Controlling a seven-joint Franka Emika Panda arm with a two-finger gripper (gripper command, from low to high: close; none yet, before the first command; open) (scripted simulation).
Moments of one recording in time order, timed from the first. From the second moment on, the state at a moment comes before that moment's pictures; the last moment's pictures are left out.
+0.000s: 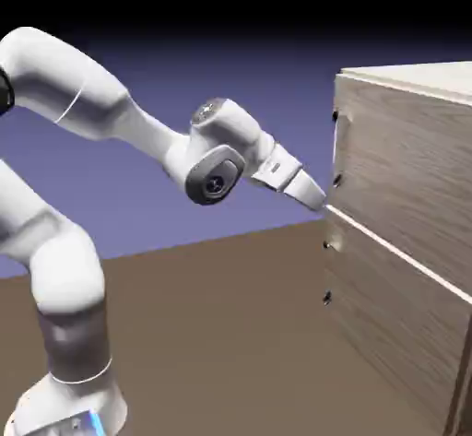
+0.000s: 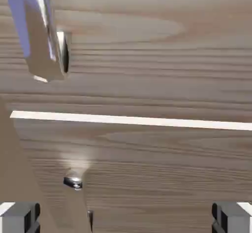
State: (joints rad) arm 0.10 -0.48 -0.08 -2.80 0.12 3.02 0.68
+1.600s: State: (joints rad) arm 1.60 1.14 -1.54 -2.60 2.21 2.63 -0.35
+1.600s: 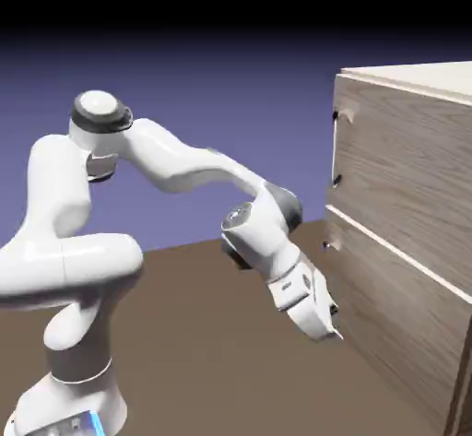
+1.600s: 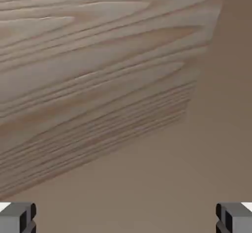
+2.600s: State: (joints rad) arm 2.01 1.50 -2.02 -2.80 2.65 2.10 -0.70
